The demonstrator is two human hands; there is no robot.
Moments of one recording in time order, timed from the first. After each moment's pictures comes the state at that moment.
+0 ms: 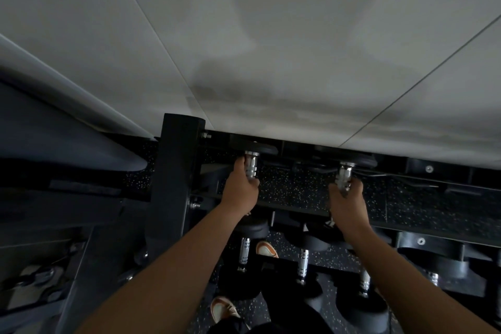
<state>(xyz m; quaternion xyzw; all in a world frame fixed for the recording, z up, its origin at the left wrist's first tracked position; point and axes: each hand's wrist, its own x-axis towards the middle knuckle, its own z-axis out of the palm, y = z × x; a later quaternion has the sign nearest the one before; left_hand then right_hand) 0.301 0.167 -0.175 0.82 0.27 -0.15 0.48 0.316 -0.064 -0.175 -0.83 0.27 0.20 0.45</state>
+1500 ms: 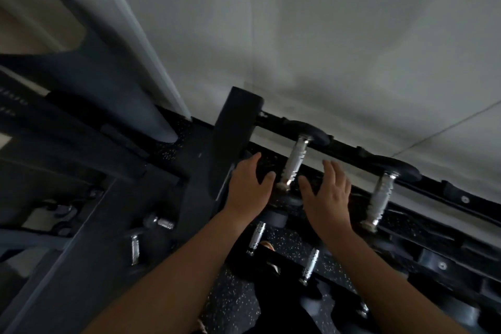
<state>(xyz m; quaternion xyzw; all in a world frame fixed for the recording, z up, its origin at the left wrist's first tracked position) 0.191 0.211 -0.133 0.84 0.28 0.01 0.47 0.243 0.046 -0.120 -0.94 -0.07 0.14 0.31</state>
